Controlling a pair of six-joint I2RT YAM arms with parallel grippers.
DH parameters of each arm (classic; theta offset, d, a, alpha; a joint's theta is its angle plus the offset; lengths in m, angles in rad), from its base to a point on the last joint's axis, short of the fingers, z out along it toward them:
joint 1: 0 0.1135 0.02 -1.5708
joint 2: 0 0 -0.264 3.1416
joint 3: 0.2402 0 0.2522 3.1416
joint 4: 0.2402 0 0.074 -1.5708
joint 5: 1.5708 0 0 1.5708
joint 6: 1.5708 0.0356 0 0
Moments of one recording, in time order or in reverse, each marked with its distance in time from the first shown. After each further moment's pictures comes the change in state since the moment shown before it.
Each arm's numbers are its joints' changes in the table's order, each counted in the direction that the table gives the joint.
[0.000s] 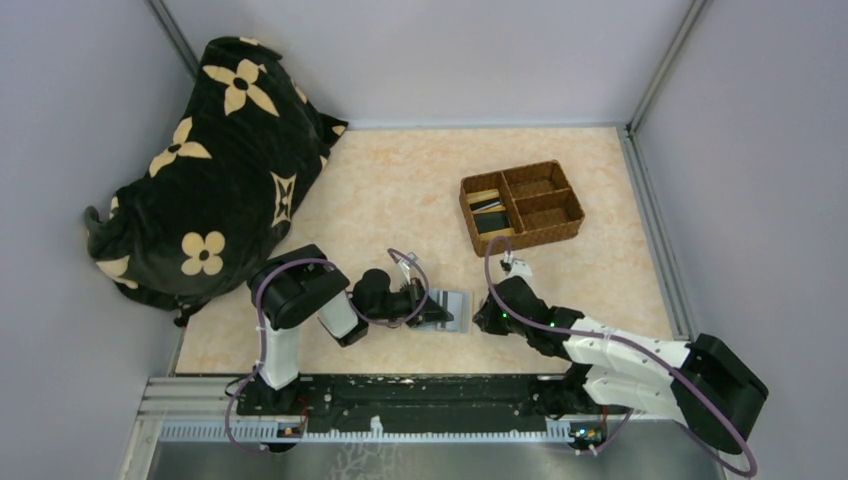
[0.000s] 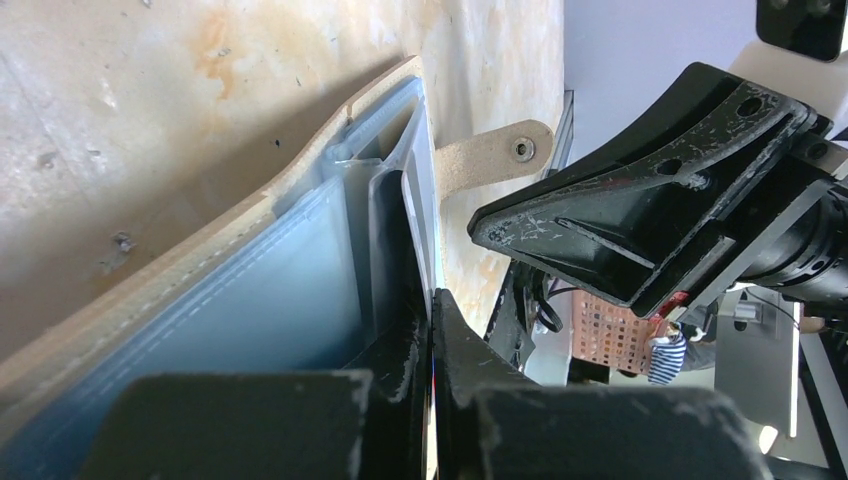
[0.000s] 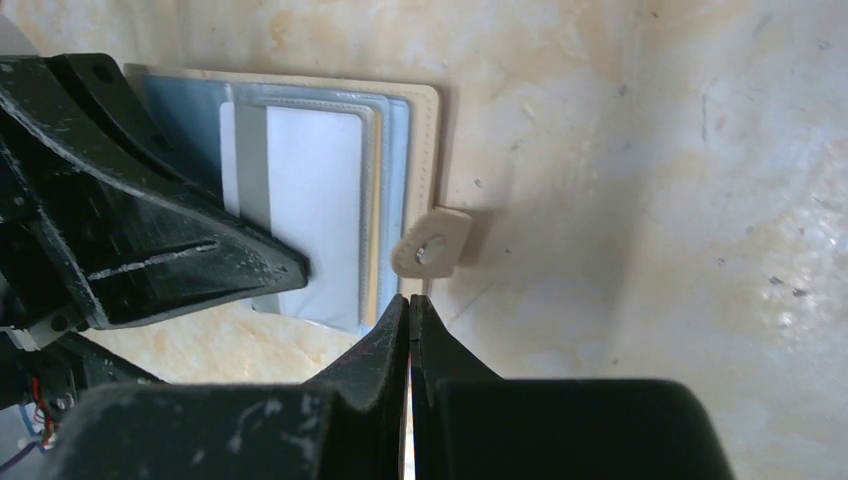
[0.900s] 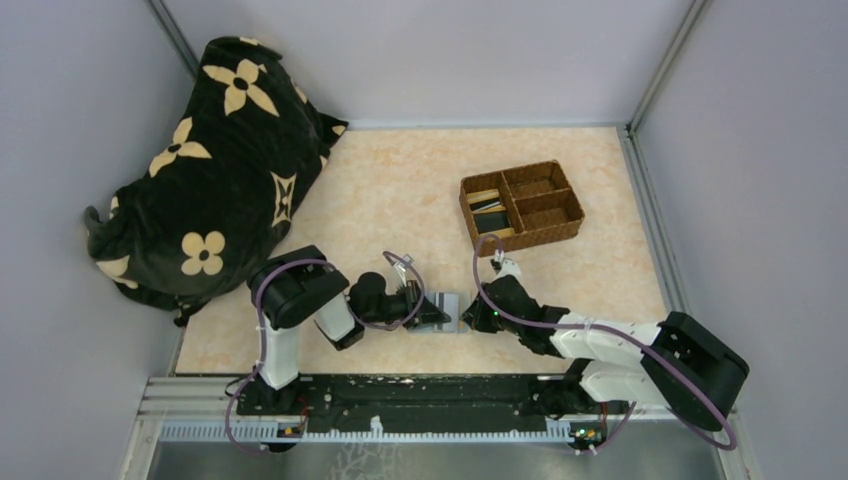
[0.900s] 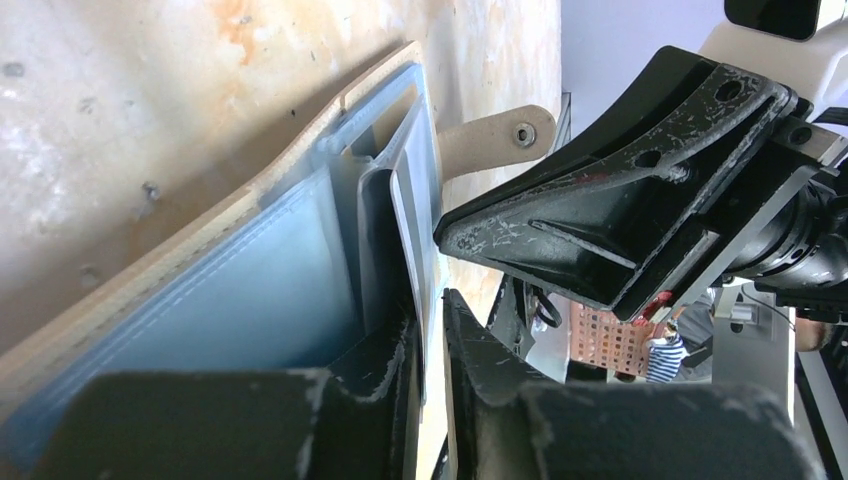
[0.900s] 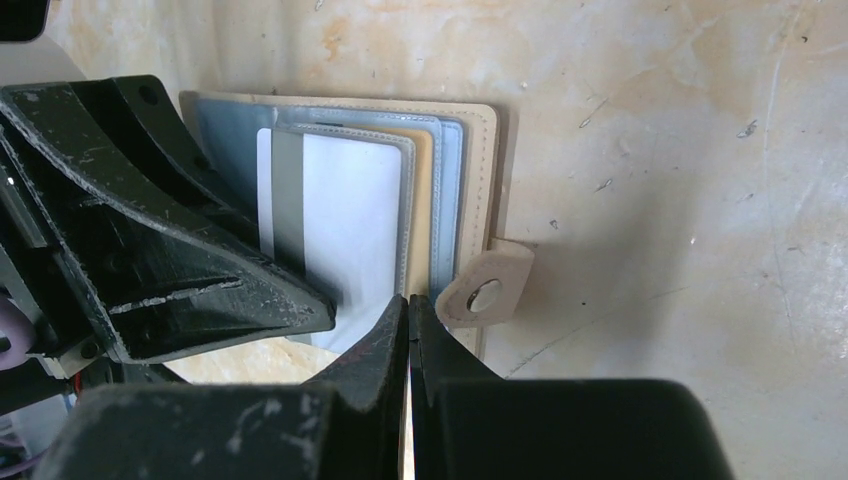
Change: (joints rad) left arm 0.002 0.005 -0.035 -0.046 -0.008 -0.007; right arm 0.006 0.182 -0.002 -0.234 -0.058 0.003
